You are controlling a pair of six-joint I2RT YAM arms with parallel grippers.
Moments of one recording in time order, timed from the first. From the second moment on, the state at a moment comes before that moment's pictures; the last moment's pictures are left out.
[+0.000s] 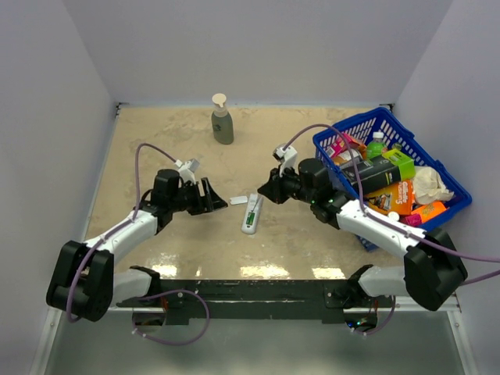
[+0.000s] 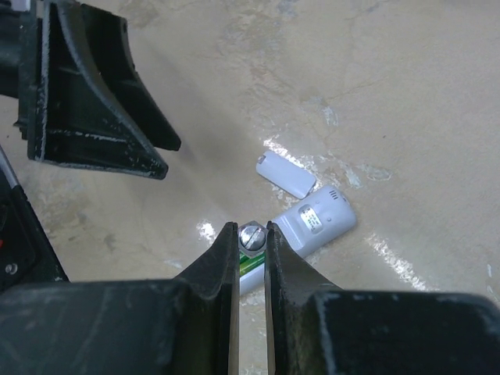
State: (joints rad) left arm -0.29 1.21 0.52 0.04 0.52 -0.59; right arm 0.65 1.29 0.78 0.12 -0.26 0.23
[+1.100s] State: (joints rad) left arm -0.31 1.34 0.50 0.18 0.61 -0.64; right arm 0.70 1.29 0.62 0.39 -0.46 -0.07
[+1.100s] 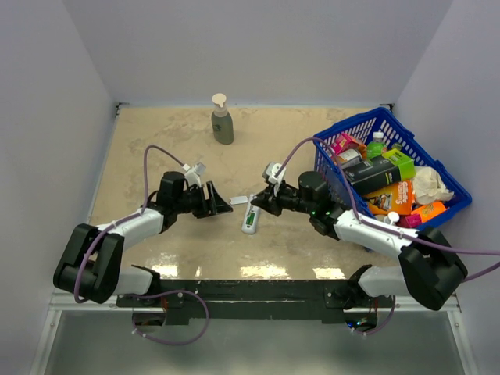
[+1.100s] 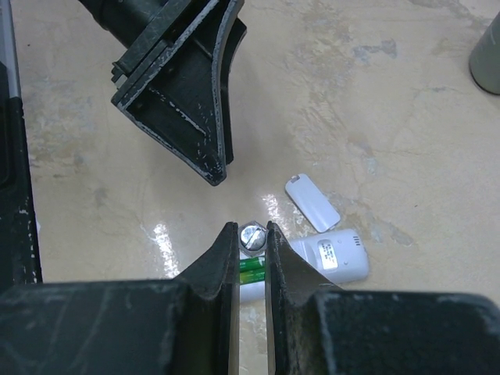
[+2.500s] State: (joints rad) left arm -0.34 1.32 0.47 0.17 0.60 -0.64; right arm 0.79 1.32 0.59 0.33 -0.28 -0.07
